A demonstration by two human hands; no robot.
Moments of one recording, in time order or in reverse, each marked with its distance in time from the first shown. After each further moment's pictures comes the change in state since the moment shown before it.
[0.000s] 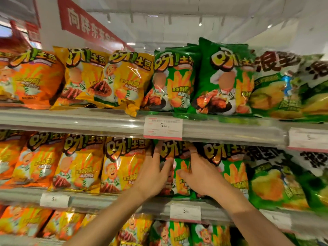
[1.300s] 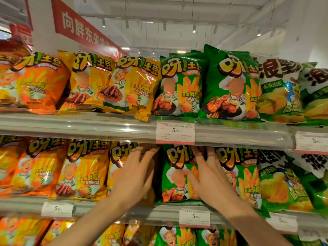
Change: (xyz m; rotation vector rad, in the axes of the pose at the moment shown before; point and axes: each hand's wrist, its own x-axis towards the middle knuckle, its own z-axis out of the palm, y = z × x) left_hand -0.012 -0.048 -0.058 0.313 0.191 0.382; right_hand -0.013 -0.007 0.014 -0.183 0.286 -0.101
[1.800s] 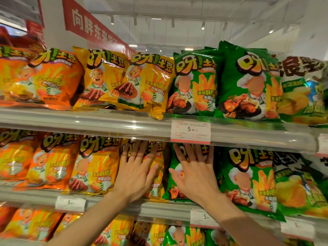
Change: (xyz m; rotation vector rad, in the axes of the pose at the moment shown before) left_hand -0.009 -0.055 0.027 0.353 -0.153 -0.078; right_hand 0.031 -0.035 0.053 -0.277 0.041 -0.164
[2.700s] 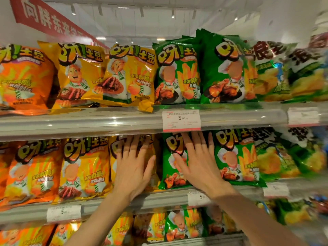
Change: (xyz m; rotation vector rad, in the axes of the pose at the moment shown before) left_hand -0.001 0.010 -0.013 -0.207 0.123 0.032; right_hand -0.022 0.006 -0.004 0.060 0.207 0.159
